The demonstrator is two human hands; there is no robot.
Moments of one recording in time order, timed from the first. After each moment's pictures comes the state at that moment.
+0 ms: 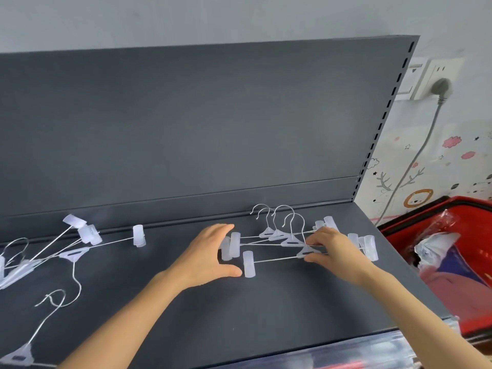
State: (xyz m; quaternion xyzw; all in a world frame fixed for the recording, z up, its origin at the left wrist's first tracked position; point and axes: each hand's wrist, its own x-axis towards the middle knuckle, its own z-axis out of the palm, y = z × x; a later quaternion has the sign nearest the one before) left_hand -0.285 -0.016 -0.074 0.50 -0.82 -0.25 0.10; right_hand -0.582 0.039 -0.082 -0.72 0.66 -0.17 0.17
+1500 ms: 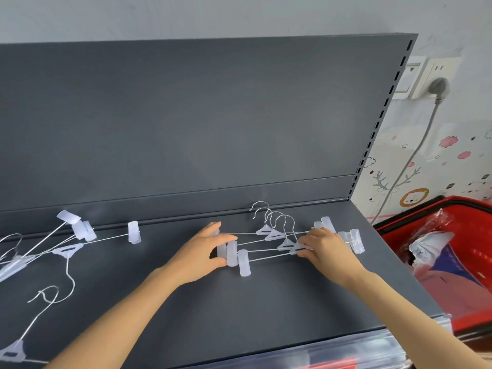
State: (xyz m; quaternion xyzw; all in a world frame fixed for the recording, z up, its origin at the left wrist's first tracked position) left_hand -0.281 -0.029 -0.097 0.48 -0.84 -0.24 0.08; right_hand -0.584 0.030 -0.111 -0.76 0.62 -0.18 0.03
